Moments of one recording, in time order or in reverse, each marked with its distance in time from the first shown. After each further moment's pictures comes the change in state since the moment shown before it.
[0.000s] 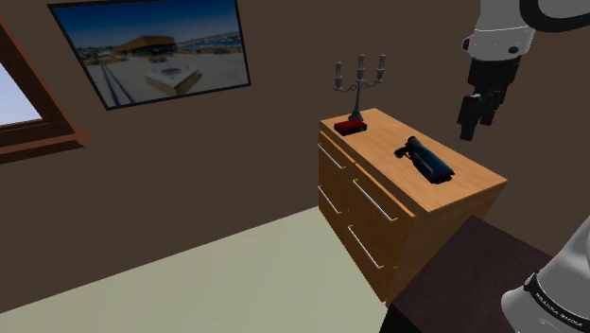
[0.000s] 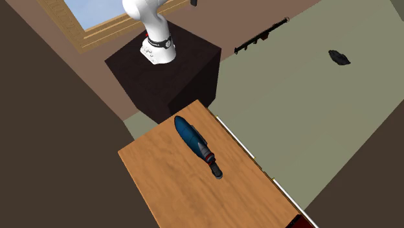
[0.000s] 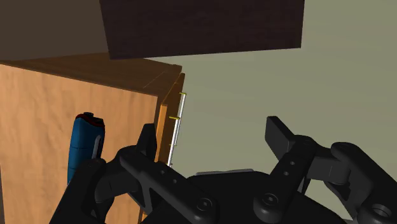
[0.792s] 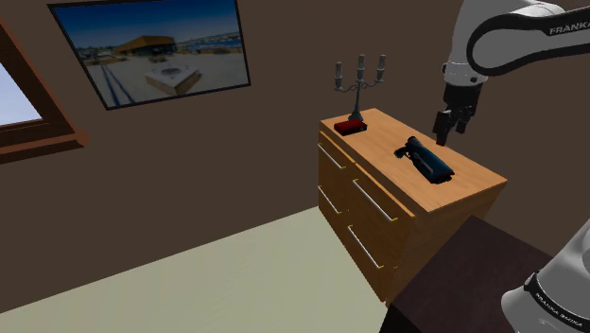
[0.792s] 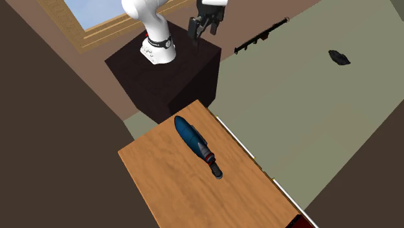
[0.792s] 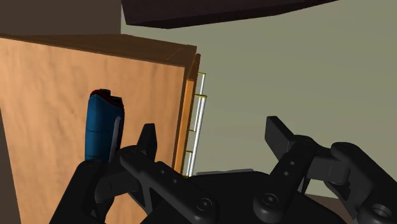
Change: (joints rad) arm -0.069 0.192 -0.115 -0.075 -0.095 0.319 -0.068
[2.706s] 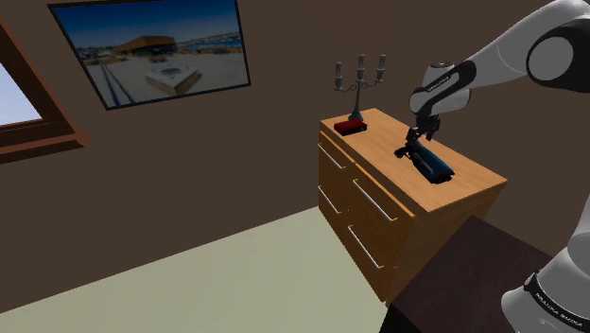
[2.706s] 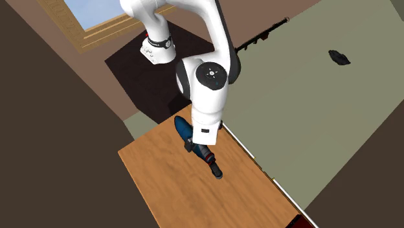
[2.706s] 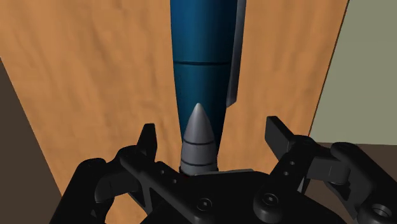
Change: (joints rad) arm -0.198 0.935 -0.201 0.455 0.162 0.632 -0.281
